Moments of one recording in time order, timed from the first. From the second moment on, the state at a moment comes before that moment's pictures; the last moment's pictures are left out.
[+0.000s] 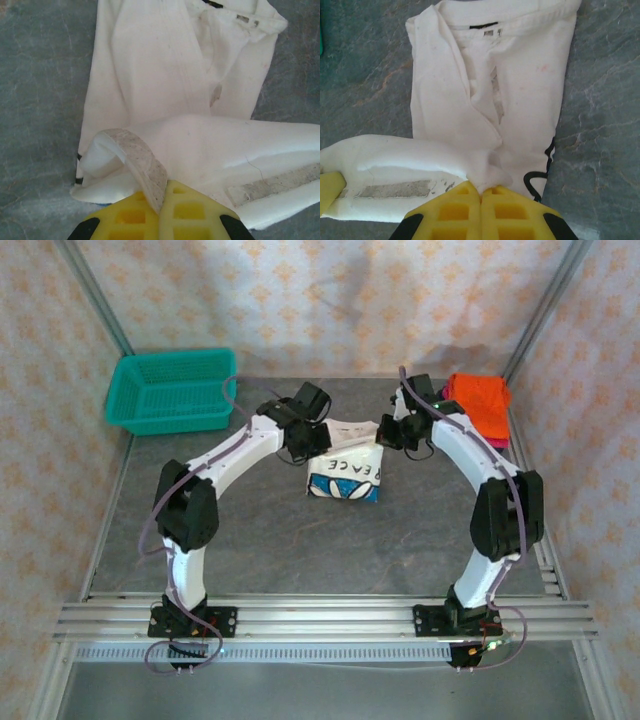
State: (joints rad) left arm -0.53 1.98 1.77 -0.88 0.06 -0.84; right arm 0.26 1.76 1.48 -0.76 -0.32 0.41
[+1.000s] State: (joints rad) left arm -0.44 2.14 1.95 -0.89 0.12 -0.80; right arm 0.24 1.81 1.43 -0.39 -0.37 0.42
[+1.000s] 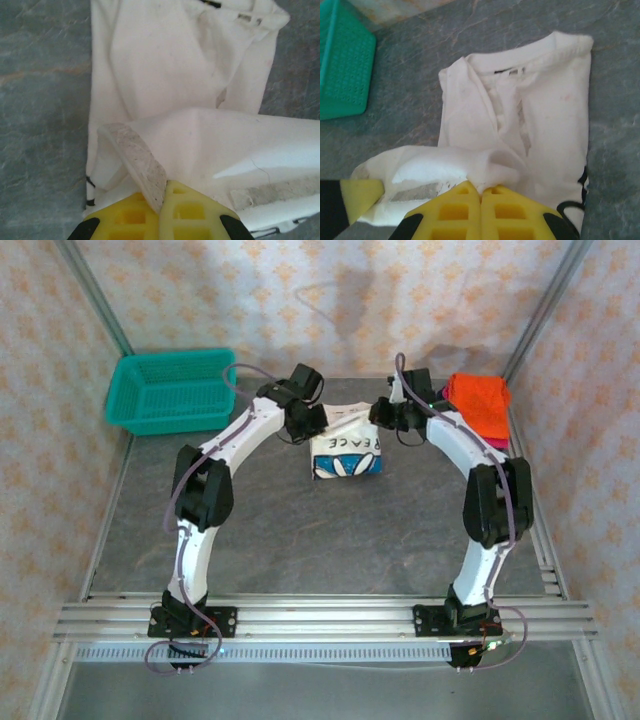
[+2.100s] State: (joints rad) left arm -0.86 1.32 1.17 -0.84 0.02 -1.11; right arm 0.41 0.91 0.95 -0.97 -0.44 0.38
